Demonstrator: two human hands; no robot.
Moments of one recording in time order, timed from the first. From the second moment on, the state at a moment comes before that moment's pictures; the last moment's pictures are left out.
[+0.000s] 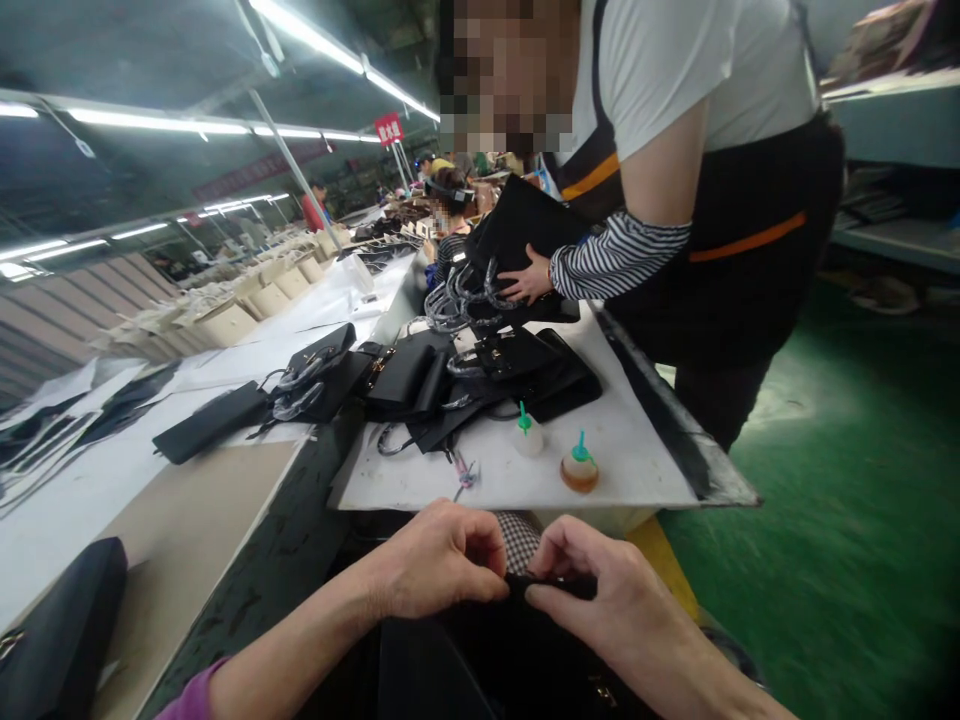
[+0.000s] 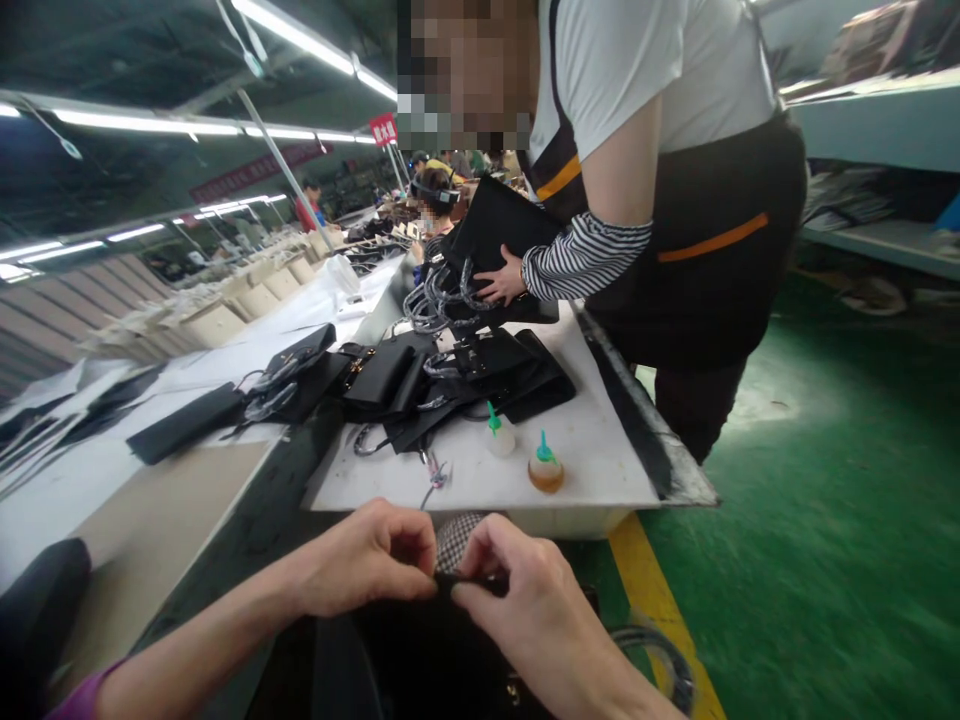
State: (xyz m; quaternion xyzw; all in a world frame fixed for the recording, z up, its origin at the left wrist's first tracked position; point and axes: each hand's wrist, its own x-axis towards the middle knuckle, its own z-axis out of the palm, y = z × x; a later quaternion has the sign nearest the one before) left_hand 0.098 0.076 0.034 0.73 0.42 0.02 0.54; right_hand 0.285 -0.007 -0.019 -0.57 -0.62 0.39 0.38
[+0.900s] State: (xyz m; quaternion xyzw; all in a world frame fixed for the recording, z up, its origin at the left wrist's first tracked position) left_hand 0.089 0.095 0.012 0.77 0.30 -0.04 0.56; right_hand 0.331 -0.046 -0.043 -0.54 -0.53 0.52 0.39
